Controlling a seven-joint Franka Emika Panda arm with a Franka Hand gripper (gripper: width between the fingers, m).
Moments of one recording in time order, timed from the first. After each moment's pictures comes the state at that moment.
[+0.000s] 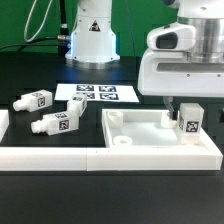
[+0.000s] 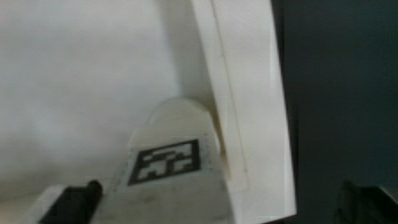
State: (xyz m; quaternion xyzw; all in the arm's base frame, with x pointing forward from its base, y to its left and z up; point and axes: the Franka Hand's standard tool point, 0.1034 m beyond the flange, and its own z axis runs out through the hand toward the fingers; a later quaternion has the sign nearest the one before) arm 0.641 0.124 0.068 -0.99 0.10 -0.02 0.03
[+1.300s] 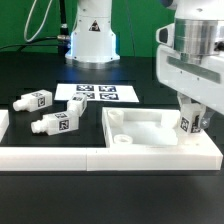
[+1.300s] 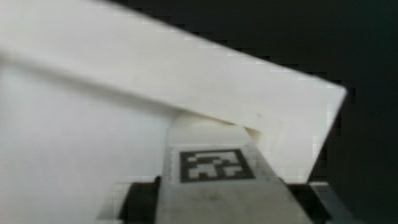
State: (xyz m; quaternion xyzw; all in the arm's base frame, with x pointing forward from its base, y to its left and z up) arm 0.642 0.118 0.066 -0.74 0.68 0.00 0.05
